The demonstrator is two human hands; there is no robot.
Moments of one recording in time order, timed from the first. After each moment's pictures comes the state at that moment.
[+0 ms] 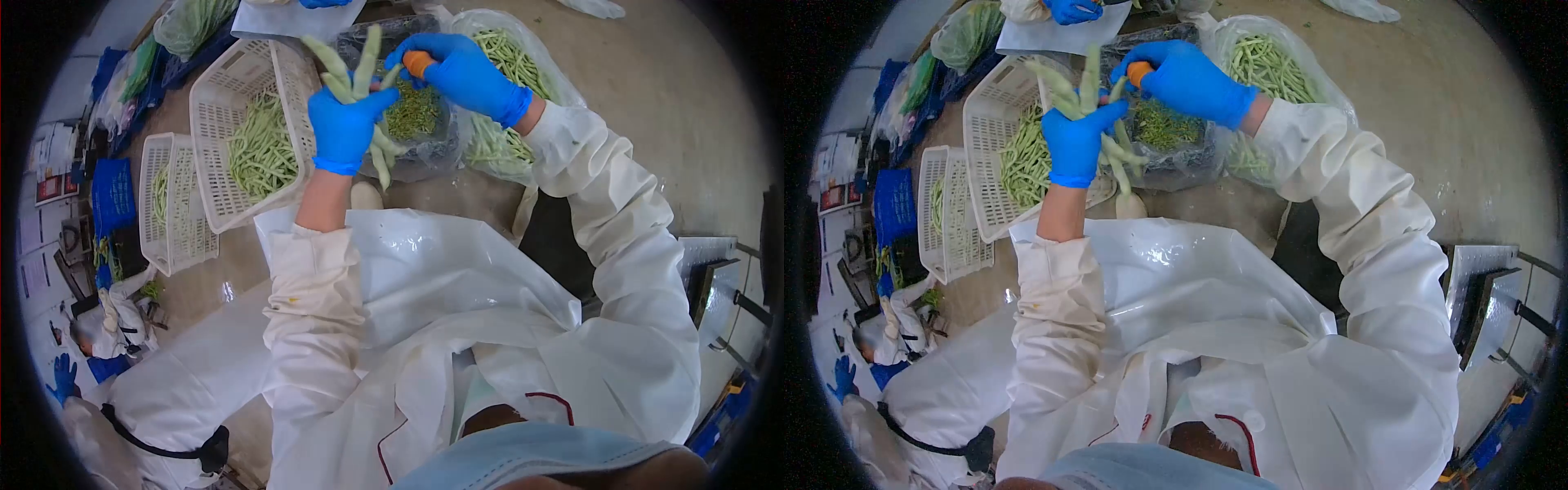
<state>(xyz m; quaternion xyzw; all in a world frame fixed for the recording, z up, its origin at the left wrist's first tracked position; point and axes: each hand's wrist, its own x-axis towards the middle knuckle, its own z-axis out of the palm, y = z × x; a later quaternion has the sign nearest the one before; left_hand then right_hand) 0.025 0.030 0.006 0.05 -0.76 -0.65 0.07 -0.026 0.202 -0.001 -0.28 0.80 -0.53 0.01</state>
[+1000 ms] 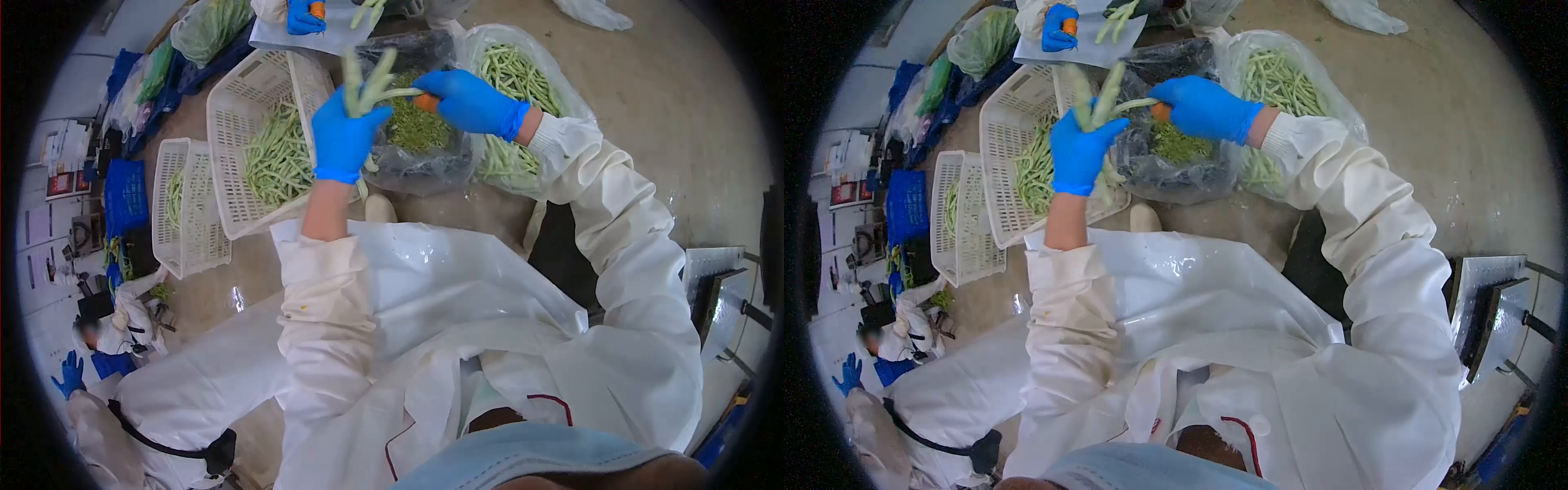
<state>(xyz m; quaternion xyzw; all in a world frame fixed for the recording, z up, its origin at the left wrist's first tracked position) 0.016 0.002 0.003 0.00 -0.83 -0.55 0.11 -0.040 0.201 -0.026 -0.38 0.85 -0.37 0.01</state>
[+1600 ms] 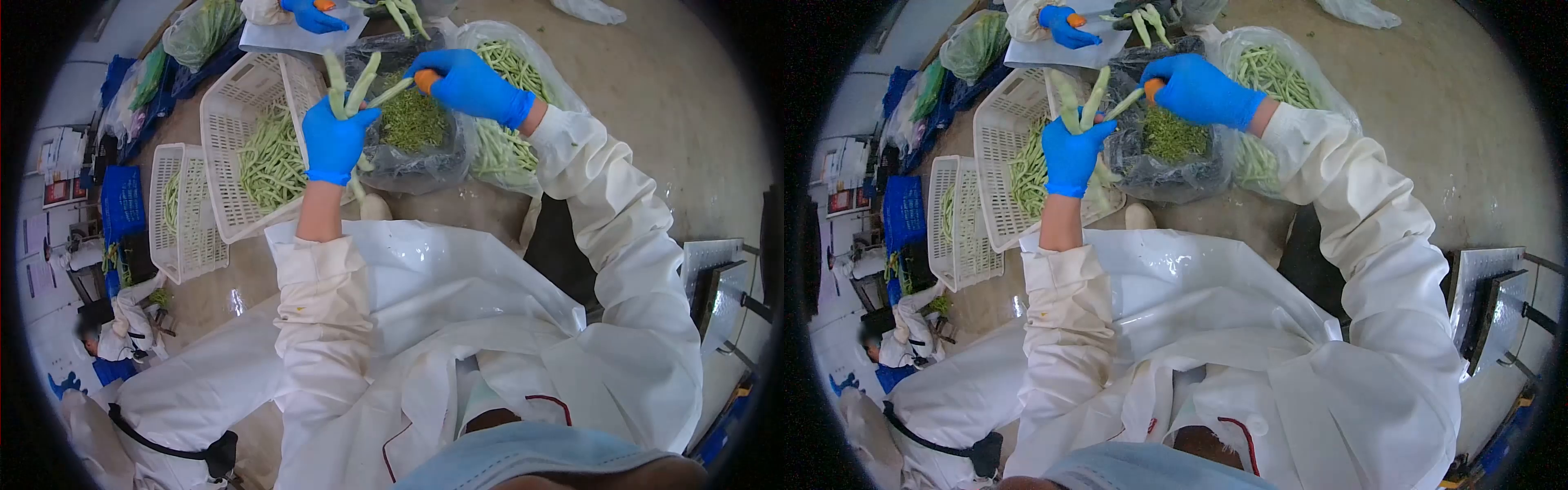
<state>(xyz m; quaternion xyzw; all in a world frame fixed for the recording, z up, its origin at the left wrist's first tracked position) 0.014 0.000 -0.002 0.04 -0.85 -0.52 0.08 -0.039 0.213 0.001 -0.30 0.81 -0.50 0.06</state>
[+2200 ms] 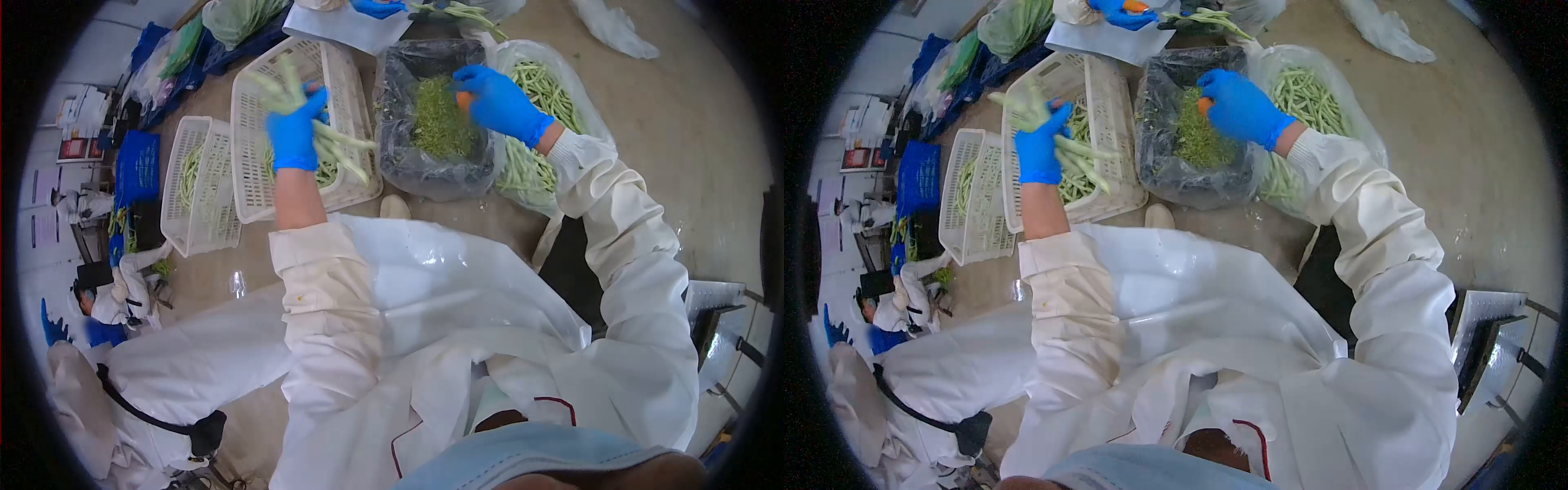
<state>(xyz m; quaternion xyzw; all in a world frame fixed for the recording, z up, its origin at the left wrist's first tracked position) 0.007 -0.092 0.023 0.19 -0.69 -0.68 0.16 -0.065 0.198 -0.062 -0.38 0.86 -0.33 -0.12</state>
